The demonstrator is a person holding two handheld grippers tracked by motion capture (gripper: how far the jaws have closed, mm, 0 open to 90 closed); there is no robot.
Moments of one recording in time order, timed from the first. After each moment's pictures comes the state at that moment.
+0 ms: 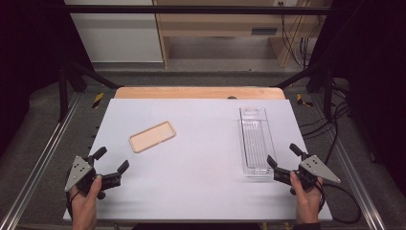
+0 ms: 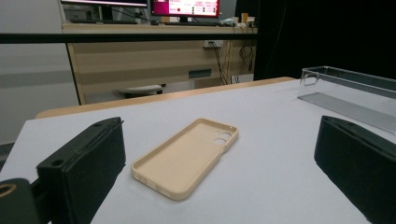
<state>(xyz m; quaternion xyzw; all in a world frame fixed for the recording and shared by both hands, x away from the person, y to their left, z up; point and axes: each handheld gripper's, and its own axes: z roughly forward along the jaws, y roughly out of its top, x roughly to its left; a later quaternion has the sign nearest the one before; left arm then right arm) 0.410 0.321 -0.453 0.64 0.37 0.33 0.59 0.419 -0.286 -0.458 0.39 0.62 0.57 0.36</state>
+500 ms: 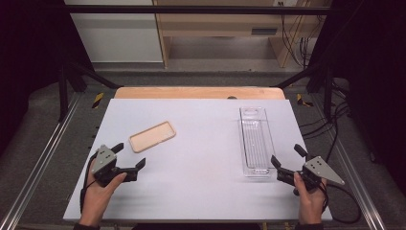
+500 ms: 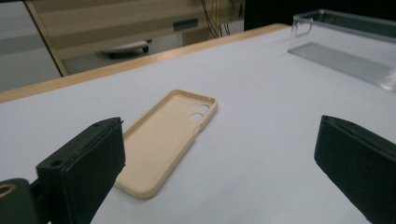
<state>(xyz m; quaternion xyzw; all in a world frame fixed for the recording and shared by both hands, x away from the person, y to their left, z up) 0.441 0.272 -0.434 0.74 0.36 0.28 0.49 0.416 -0.294 -0.458 0.40 0.62 0.56 0.37</state>
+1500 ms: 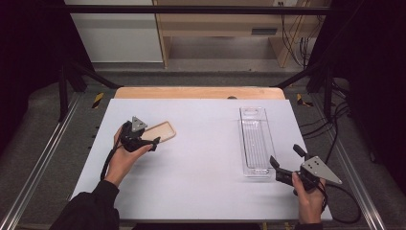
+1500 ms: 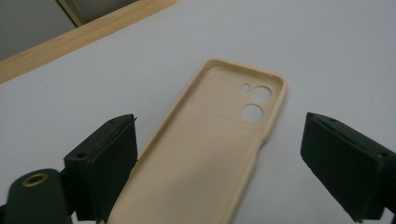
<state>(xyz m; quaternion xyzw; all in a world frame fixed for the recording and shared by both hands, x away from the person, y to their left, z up) 0.550 0.234 -0.443 0.80 0.41 0.27 0.34 0.417 -0.292 -0.459 0.39 0.63 0.55 0.38</state>
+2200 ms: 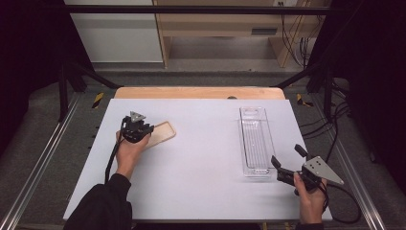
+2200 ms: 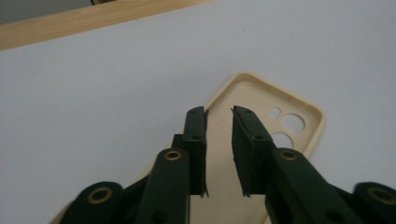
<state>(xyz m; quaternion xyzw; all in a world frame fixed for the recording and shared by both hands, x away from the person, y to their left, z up) 0.575 0.236 -0.452 0.76 0.49 0.25 0.36 0.416 -0.295 -0.459 0.40 0.63 0.55 0.38</state>
